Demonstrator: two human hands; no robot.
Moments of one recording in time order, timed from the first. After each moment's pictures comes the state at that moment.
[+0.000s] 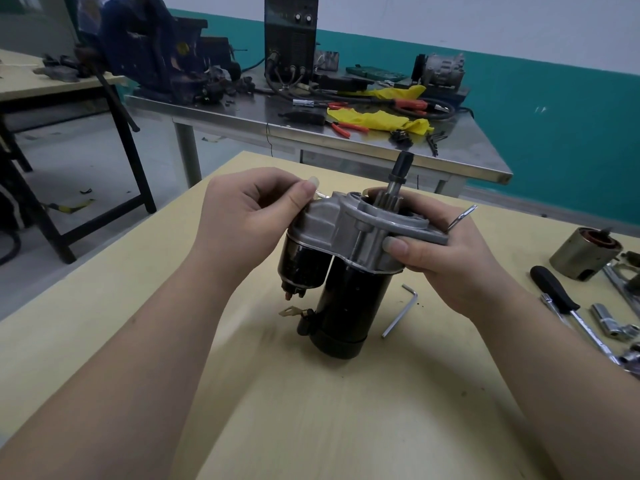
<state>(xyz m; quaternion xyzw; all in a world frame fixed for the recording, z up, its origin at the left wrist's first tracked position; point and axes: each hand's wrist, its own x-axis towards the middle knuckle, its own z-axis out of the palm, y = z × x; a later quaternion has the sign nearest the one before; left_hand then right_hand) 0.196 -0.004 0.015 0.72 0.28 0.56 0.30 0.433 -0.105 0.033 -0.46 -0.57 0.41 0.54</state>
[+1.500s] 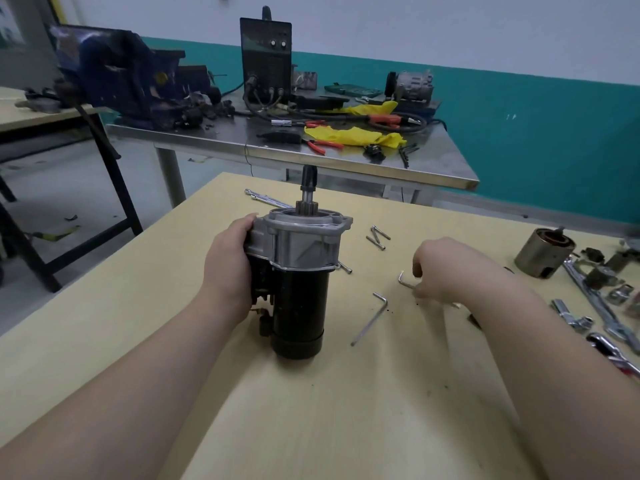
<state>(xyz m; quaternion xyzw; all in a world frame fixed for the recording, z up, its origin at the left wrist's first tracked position) 0.229 0.000 -0.015 0.42 0.37 0.53 0.64 0.510 -0.089 0.025 -0.81 -0.58 0.01 -0.10</state>
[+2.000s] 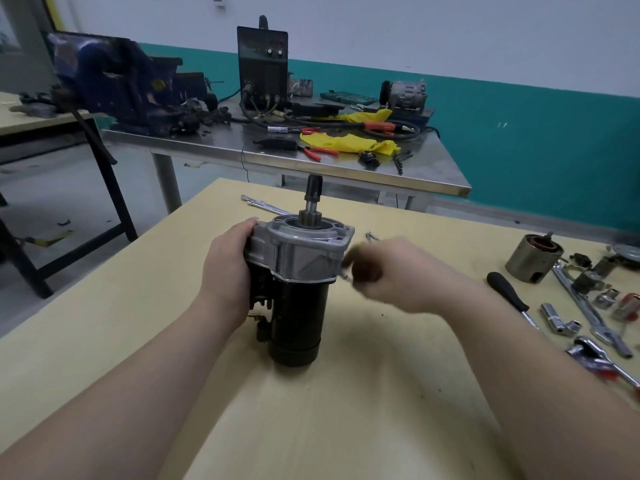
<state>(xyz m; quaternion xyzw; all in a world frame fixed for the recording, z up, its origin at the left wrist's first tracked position) 0.229 0.000 -0.014 0.48 0.34 0.53 0.61 0.459 -0.099 0.039 -0.67 -0.72 0.12 0.13</state>
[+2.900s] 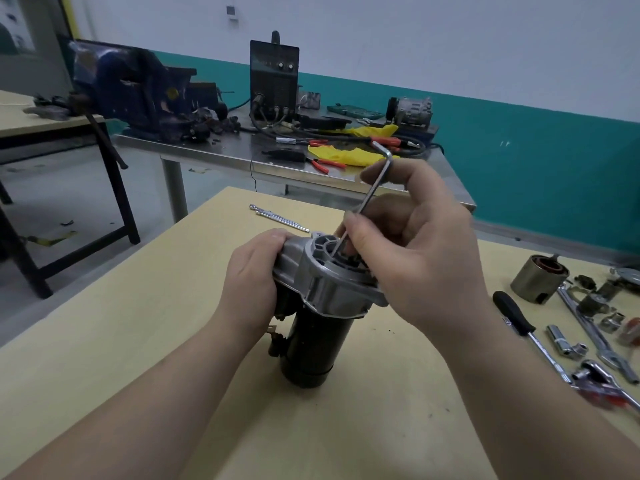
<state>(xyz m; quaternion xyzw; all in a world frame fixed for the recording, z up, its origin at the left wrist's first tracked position) 0.234 -0.018 -0.007 0.61 0.29 0.56 0.47 0.381 -0.142 0.095 -0.49 -0.64 0.12 0.58</state>
